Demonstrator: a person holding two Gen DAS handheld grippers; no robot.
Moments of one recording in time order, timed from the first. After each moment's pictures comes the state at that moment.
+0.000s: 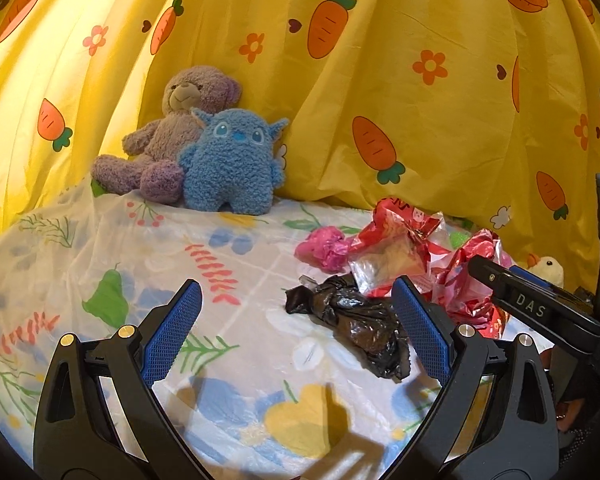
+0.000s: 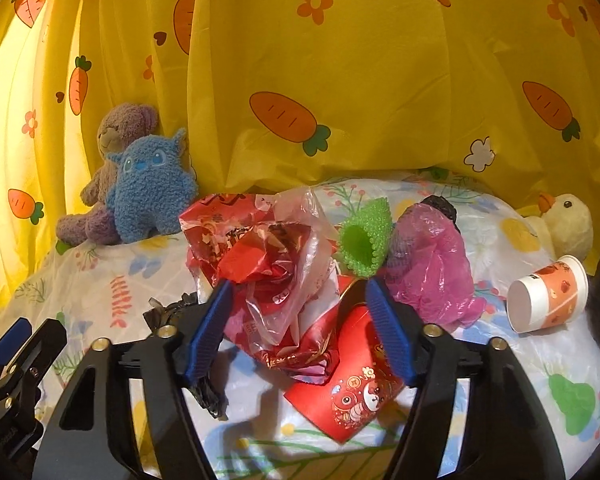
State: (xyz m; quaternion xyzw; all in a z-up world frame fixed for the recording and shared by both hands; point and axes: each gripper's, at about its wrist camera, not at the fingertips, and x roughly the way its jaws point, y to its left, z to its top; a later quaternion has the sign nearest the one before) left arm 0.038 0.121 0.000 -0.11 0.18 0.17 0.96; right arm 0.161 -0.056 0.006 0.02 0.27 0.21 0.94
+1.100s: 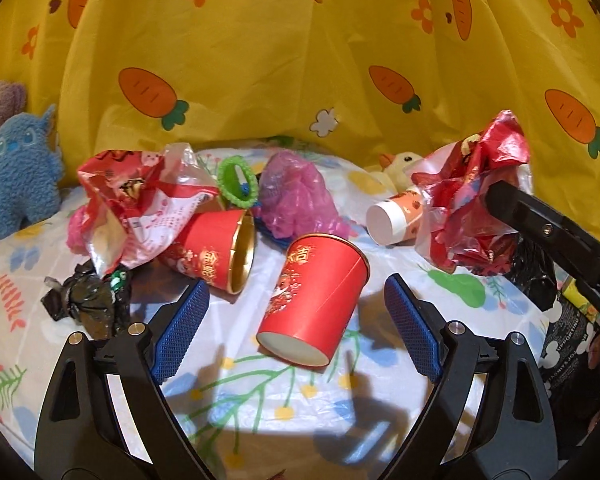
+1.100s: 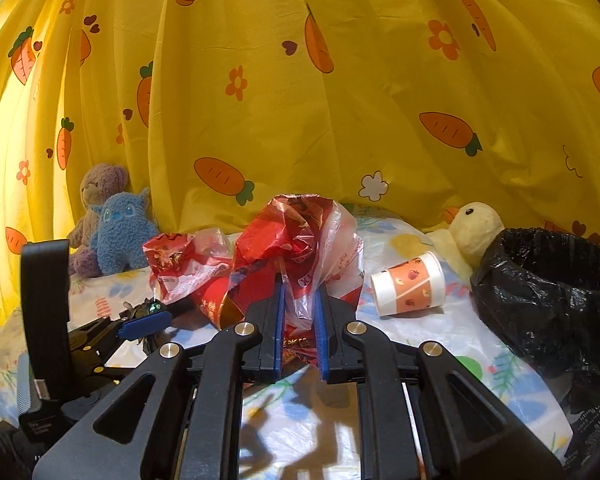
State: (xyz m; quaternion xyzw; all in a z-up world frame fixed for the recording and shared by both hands) left arm 0.116 -0.030 -0.021 0.00 0.28 -0.13 0.95; right arm 0.074 -0.191 0.021 0.06 0.17 0.14 0.97
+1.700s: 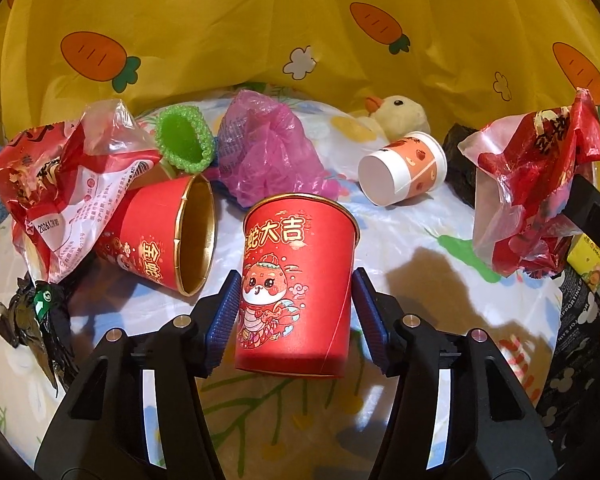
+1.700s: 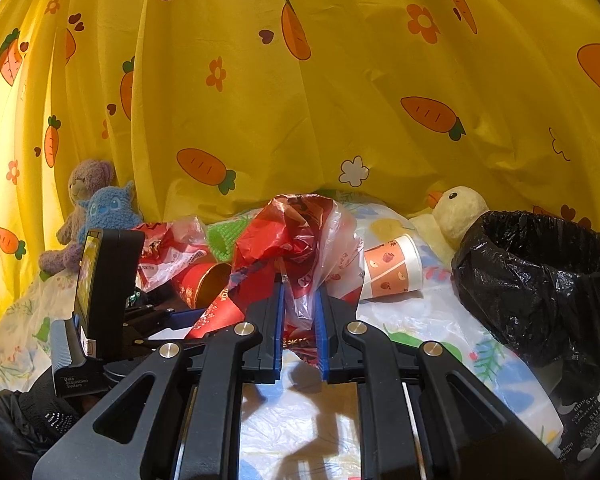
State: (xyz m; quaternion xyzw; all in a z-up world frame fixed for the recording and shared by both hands) left arm 0.169 -0.053 -0.049 0.03 0.36 -0.17 0.92; right arm 0.073 -0.209 0.009 0.06 0.20 0.13 0.97
